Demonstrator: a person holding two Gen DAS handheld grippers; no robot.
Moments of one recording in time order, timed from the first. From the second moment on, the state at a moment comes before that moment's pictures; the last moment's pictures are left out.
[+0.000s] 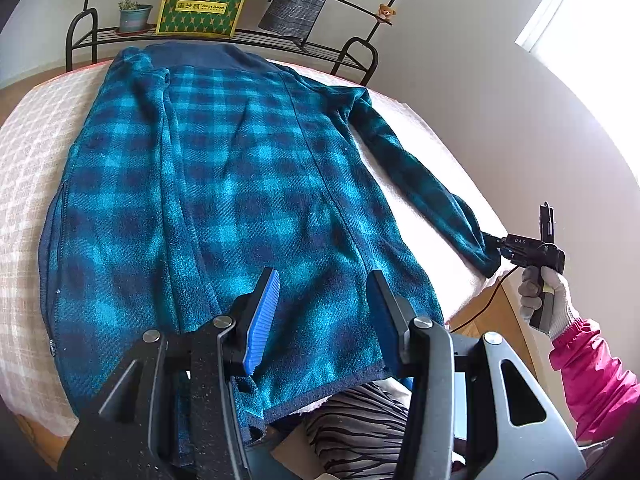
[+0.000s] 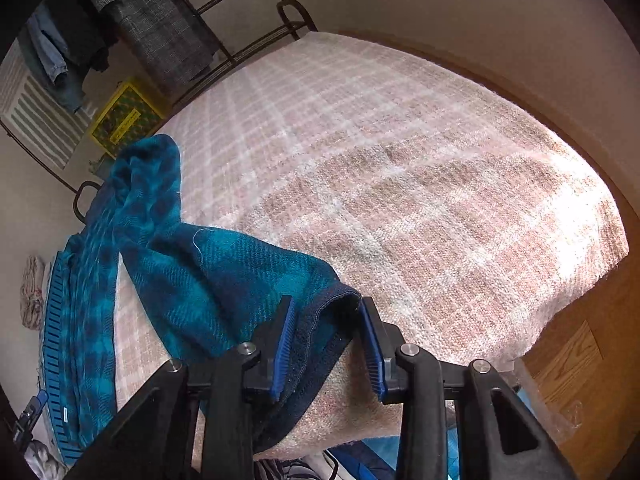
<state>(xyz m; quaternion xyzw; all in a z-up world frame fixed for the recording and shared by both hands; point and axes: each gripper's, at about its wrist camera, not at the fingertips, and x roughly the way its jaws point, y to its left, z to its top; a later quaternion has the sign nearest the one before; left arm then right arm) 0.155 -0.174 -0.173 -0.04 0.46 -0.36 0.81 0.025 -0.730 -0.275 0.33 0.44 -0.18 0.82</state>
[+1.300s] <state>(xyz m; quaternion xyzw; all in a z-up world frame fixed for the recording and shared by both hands) 0.173 -0.179 -0.200 -0.16 0.53 -0.39 0.74 0.076 -0.446 -0.202 0.18 0.46 0.22 0.84</state>
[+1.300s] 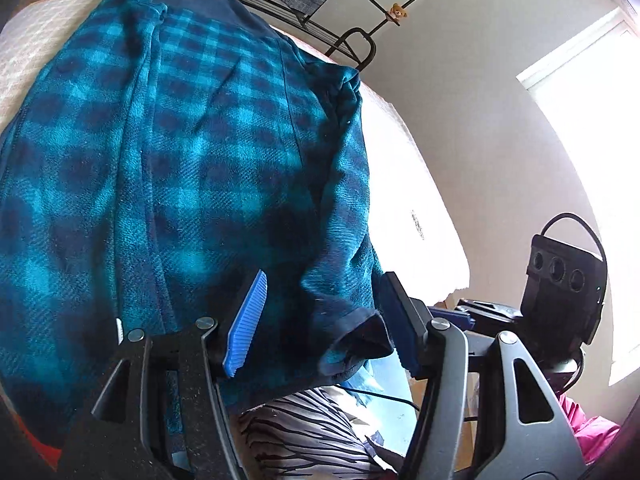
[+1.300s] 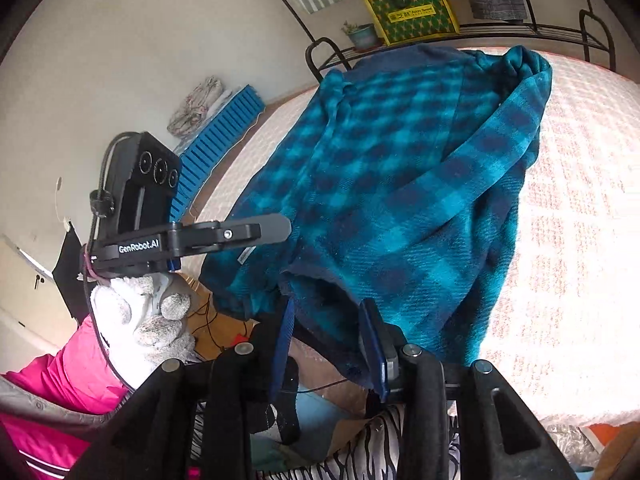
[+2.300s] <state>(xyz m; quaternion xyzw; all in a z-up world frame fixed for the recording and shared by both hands) 0.168 -0.227 -0.223 -0.08 0.54 -0.42 0.73 0.375 -0.675 -0.268 0.38 0.44 -0.03 0.81</state>
